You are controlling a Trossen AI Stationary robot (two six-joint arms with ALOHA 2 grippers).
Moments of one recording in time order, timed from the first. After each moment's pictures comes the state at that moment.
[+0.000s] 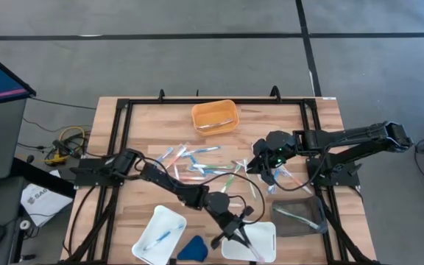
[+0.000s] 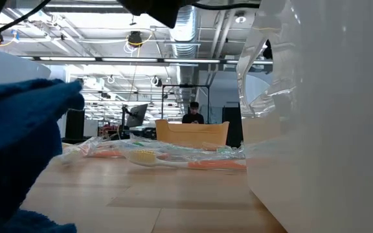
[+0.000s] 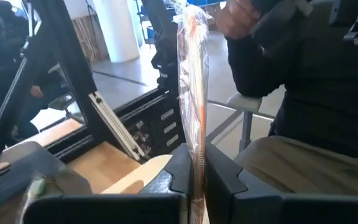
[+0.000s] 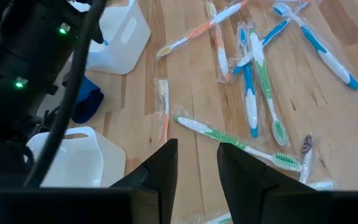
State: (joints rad) left arm -0.37 2.21 1.49 0.58 0.42 0.25; right arm 0.04 1.13 0.80 -0.36 -0.18 0.33
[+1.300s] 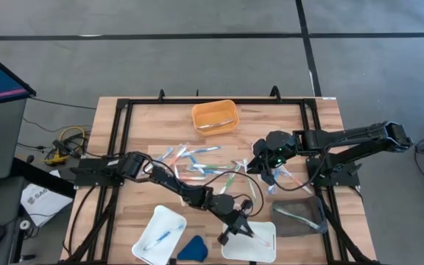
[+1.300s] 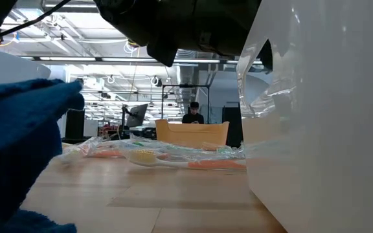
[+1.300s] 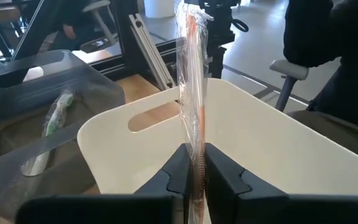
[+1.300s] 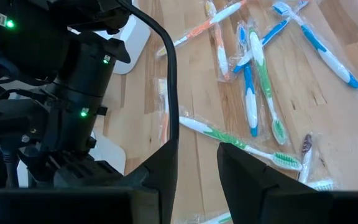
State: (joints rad) left arm -0.35 2.31 1.49 0.55 0.25 0.16; right arm 0.04 1.13 0.80 -0.36 -0.18 0.33
